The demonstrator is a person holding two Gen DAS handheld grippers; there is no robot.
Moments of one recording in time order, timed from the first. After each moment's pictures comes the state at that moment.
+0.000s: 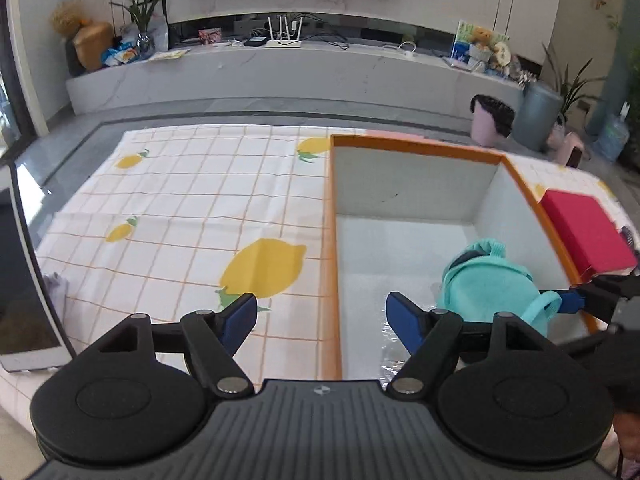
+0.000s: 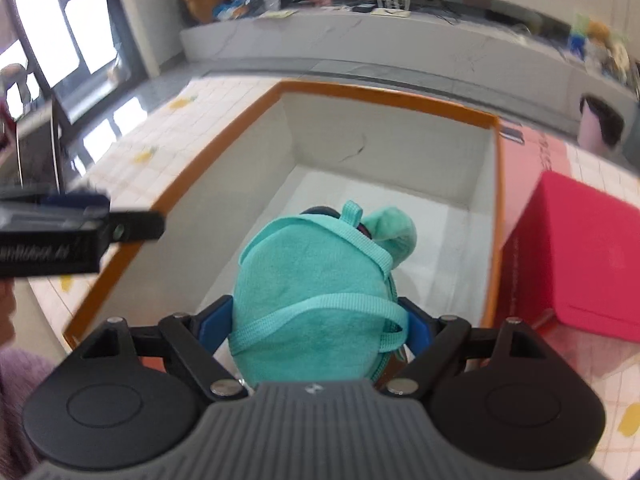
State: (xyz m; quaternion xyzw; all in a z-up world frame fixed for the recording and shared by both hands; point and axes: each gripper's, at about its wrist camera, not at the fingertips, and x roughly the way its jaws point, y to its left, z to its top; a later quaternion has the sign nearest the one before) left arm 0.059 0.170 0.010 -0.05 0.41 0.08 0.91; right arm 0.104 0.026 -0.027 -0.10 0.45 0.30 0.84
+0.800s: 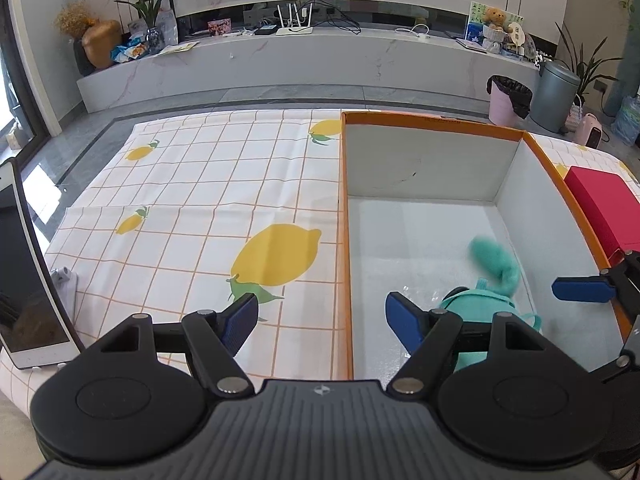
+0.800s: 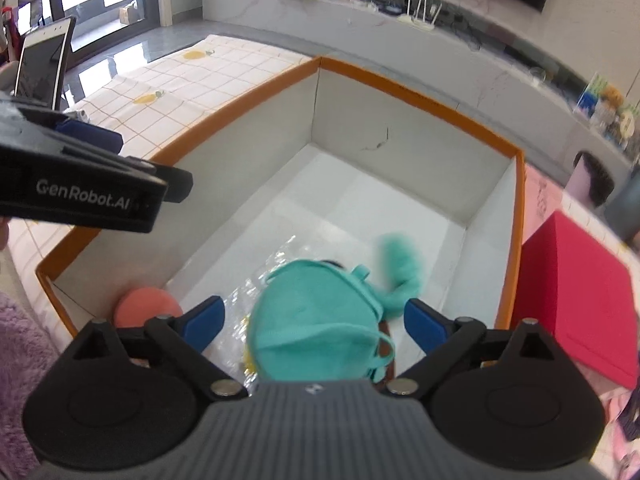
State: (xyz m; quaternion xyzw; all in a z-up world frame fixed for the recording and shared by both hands) left arm 0.063 0.167 0.000 -0.03 0.43 0.10 0.90; right arm 0.092 0.045 -0.035 -0.19 0.43 0.30 0.83
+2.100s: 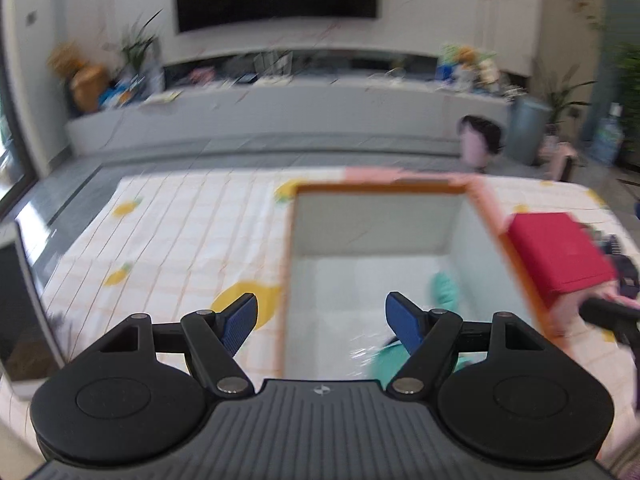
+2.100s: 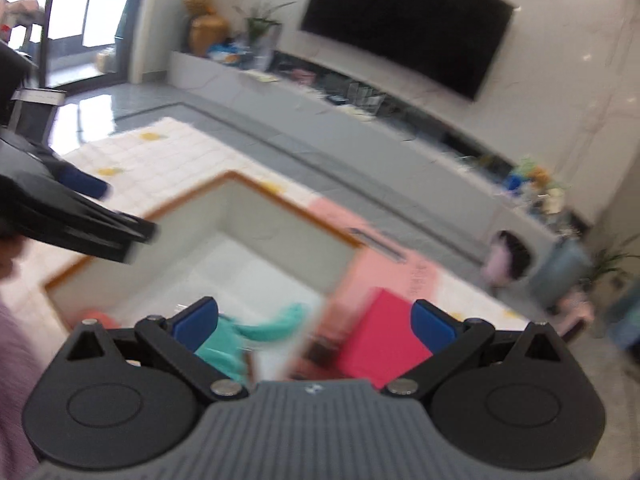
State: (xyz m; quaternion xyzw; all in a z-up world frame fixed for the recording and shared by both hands) left arm 0.050 0.123 0.050 -0.02 0.35 0.06 0.93; right arm 0.057 -0.050 0.070 -0.24 0.28 0.23 0.90
